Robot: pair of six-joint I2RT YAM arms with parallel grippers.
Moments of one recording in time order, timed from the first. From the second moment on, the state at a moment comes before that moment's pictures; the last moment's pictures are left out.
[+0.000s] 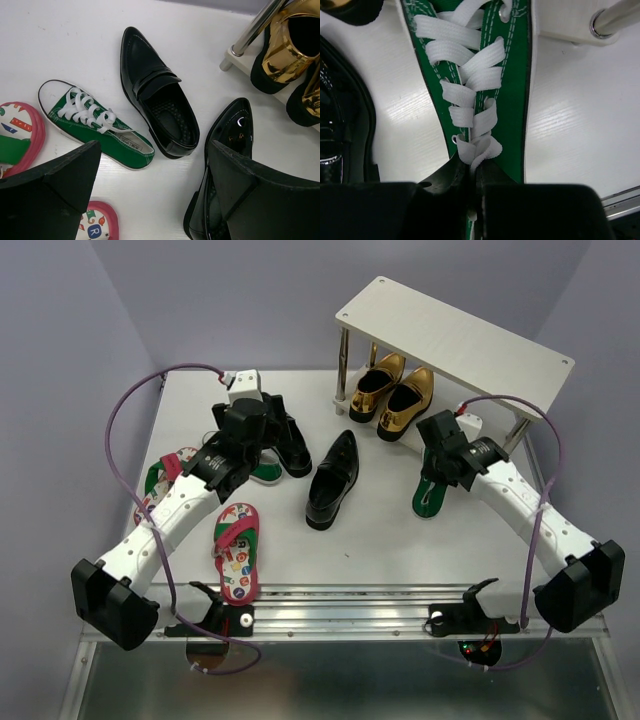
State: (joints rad) left arm -0.55 1.22 1.17 -0.38 -0.48 -0.38; right arm 0.48 1.29 1.20 -0.93 0.51 0.81
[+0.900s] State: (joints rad) left arm -0.54 1.12 1.14 -0.41 -0.54 -0.31; right arm 0.28 1.52 1.32 -0.72 0.56 0.77
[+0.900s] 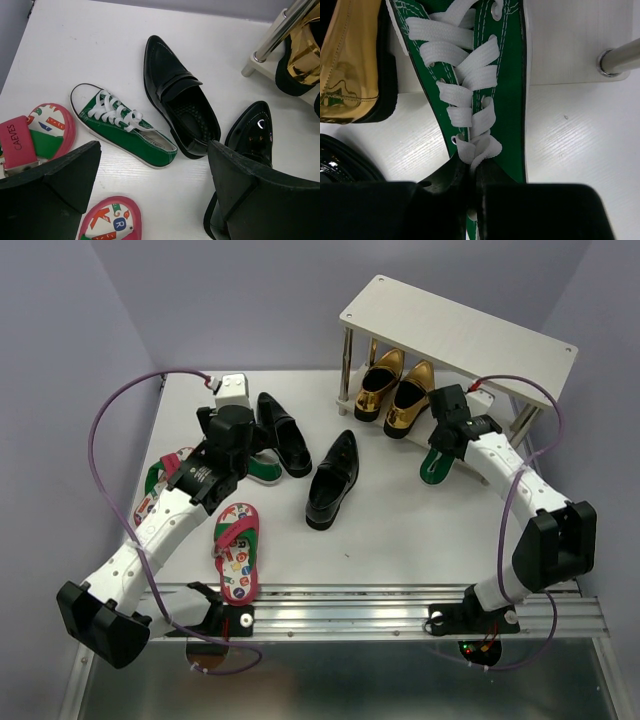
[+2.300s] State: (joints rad) left arm -0.54 1.17 1.10 -0.40 -0.48 -0.34; right arm 0.60 1.12 0.75 -0.71 0.38 0.98
